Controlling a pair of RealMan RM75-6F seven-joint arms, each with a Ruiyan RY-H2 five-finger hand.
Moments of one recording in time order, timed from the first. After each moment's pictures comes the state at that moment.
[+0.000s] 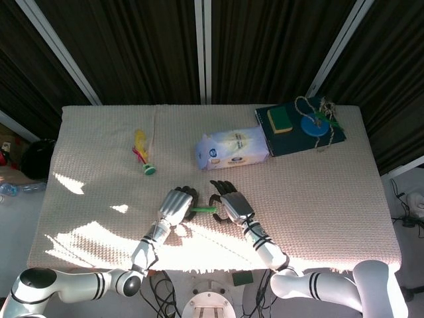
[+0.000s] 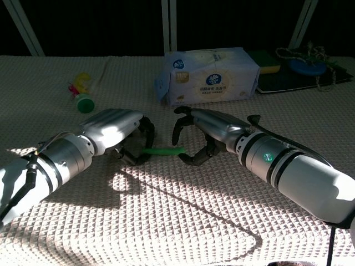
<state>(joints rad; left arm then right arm) -0.66 -1.91 -0.13 -1.32 1.14 1.01 0.46 0.68 -1.93 0.18 -1.29 -1.20 0.92 -0.17</state>
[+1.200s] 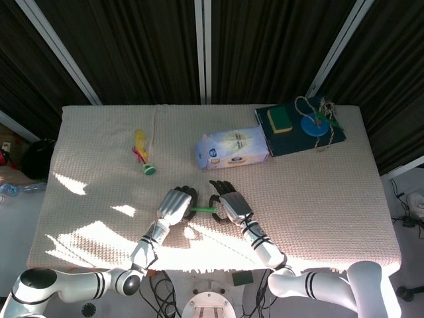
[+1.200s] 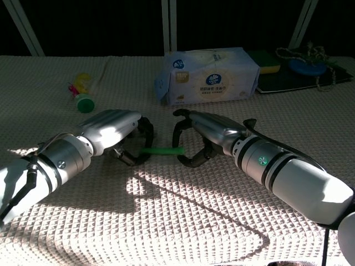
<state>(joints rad) -0.66 -1.91 -0.13 -1.30 1.14 1.00 0.43 0.69 -1.97 0.18 -1.21 -1.23 0.92 -0.14</state>
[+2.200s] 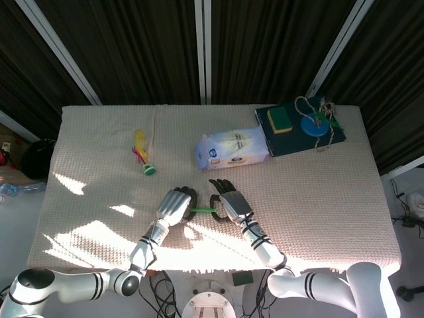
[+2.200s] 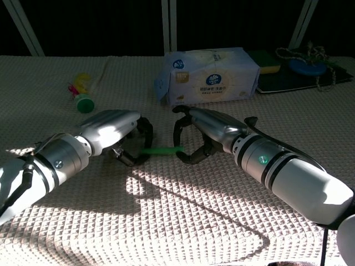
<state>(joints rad) -0.65 -1.90 -0.13 -1.32 1.16 1.00 0.40 0.68 -1.98 0.18 -1.21 -1.26 0.95 -0.11</state>
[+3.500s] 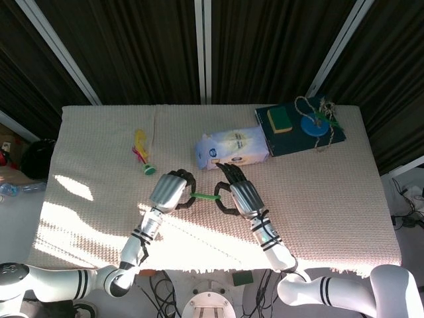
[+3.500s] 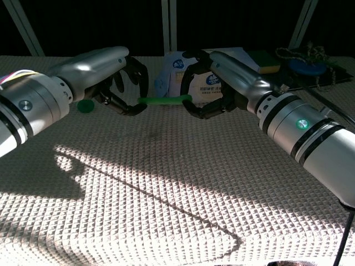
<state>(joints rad) -0.67 -1.72 -0.23 -1.65 1.13 1.14 0.51 0.62 -1.84 0.22 -1.47 -1.34 1.14 -0.10</state>
